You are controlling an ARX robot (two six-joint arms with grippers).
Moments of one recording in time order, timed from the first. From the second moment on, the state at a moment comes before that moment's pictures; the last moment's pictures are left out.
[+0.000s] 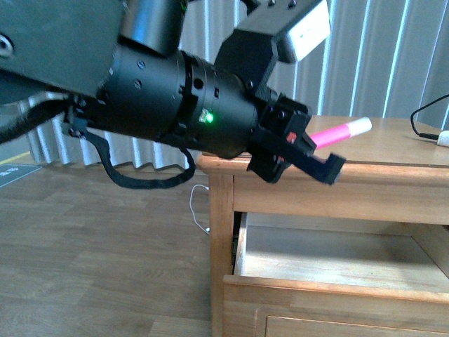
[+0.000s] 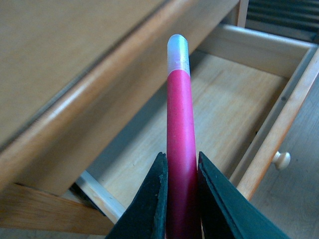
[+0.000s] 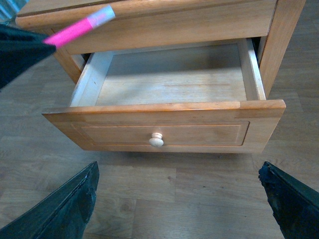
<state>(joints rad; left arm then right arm) -0.53 1.83 1.17 0.28 0.30 0.43 0.01 0.41 0.45 -0.46 -0.08 0.16</state>
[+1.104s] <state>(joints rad) -0.54 1.72 1.08 0.44 0.01 0.30 0.01 0.41 0.45 -0.46 -0.08 0.16</state>
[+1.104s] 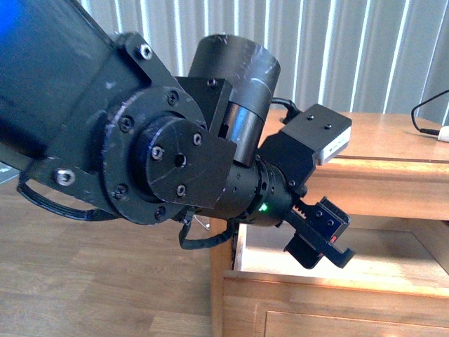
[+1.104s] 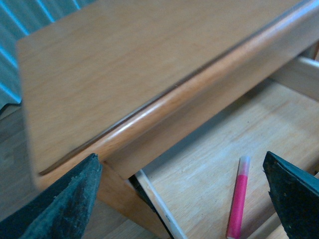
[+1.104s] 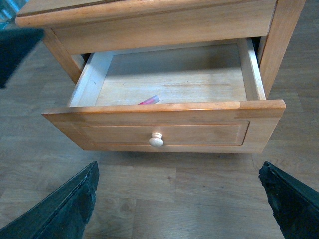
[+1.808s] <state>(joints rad) -0.11 0.60 0.37 0.07 -0.07 -0.22 0.01 0.41 0.45 -0.46 -0.08 0.16</state>
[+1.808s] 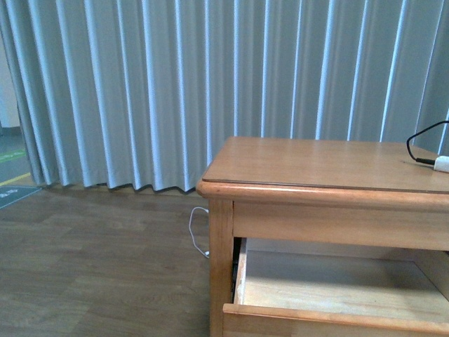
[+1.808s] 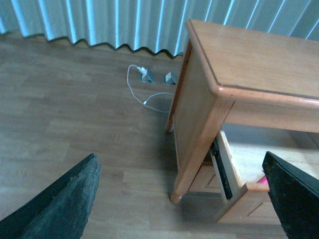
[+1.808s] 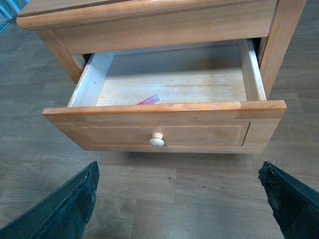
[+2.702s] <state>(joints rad) 0.00 0.26 0.07 0.19 0.00 -0.01 0.01 0.41 0.45 -0.46 -0.08 0.16</state>
